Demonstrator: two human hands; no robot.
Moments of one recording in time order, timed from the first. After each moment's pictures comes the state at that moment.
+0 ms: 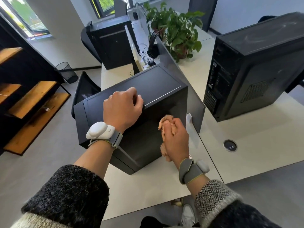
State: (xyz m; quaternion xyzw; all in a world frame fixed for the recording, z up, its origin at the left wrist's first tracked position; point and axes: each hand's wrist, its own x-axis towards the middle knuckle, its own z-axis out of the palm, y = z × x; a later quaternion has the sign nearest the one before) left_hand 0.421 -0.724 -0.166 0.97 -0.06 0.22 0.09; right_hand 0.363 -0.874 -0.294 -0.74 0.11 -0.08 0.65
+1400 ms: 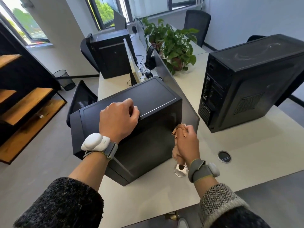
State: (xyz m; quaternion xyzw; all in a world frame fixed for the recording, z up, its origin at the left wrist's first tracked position) left_hand 0.415 -0.722 -0.164 0.97 -0.06 0.21 0.11; right_hand 0.379 -0.925 -0.275 -0.73 0.20 -0.05 0.66
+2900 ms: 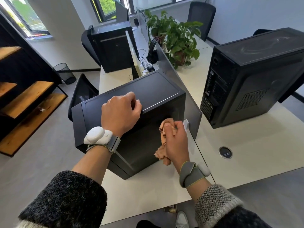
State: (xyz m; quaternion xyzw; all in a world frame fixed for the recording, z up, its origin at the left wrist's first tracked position) left_hand 0.418 -0.723 -0.164 0.97 -0.07 0.21 0.12; right_hand 0.368 -0.884 -0.286 -0.73 0.14 -0.04 0.67
